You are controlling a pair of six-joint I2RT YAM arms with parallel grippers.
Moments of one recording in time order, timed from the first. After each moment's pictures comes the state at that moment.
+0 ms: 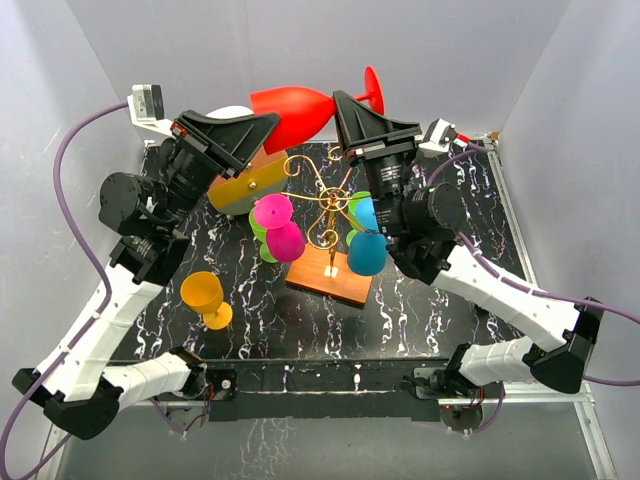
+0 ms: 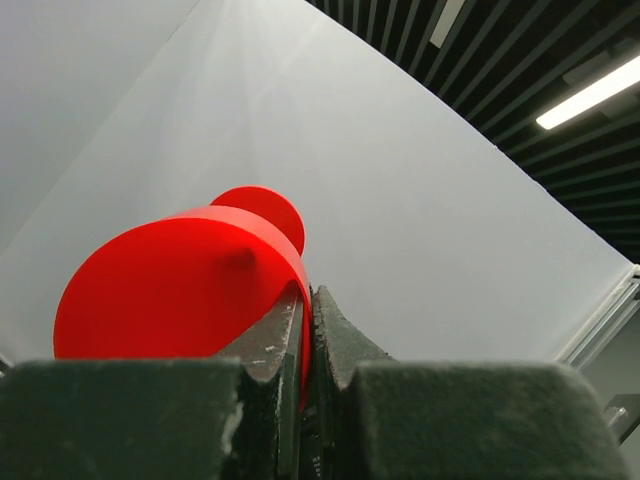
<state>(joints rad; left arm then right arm) -0.59 1.08 1.39 0.33 0.25 -1.04 0.94 1.28 1.34 0.70 0.54 1.06</state>
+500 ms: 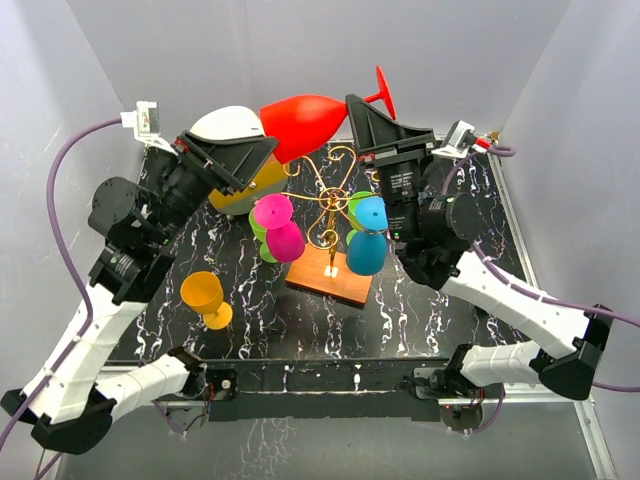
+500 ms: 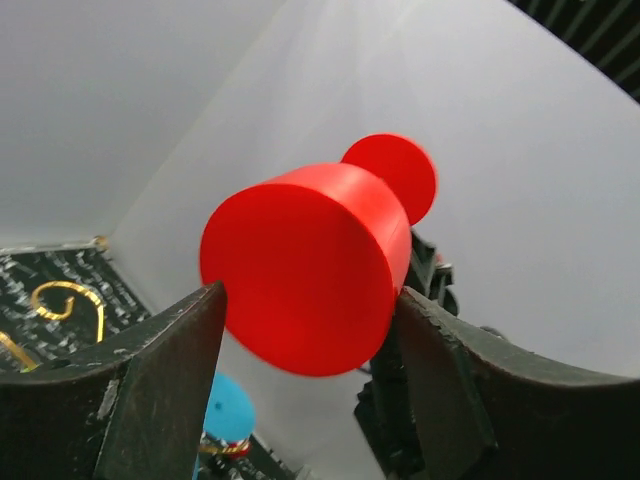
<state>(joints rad) -0.59 1.00 1.38 0.06 0.18 -0.87 0.94 1.24 1.28 0.79 0.53 0.86</state>
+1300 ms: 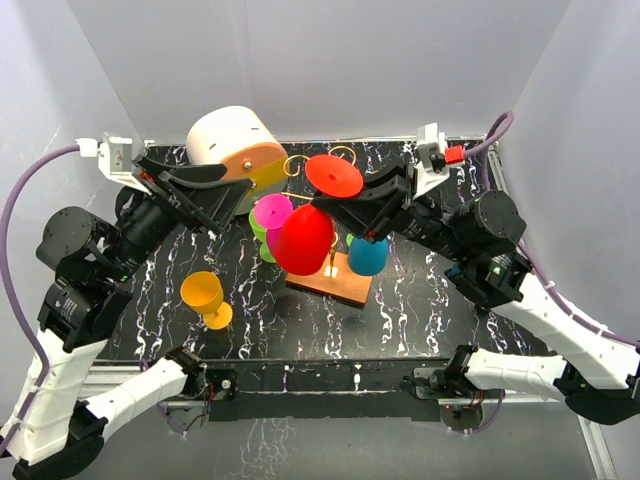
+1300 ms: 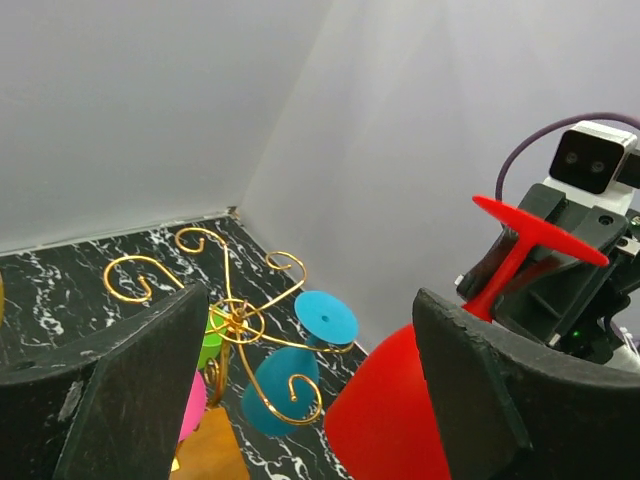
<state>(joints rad) -0.59 0.83 1.46 -0.37 0.12 -0.50 0.94 1.03 1.32 0.20 -0.25 0.39</state>
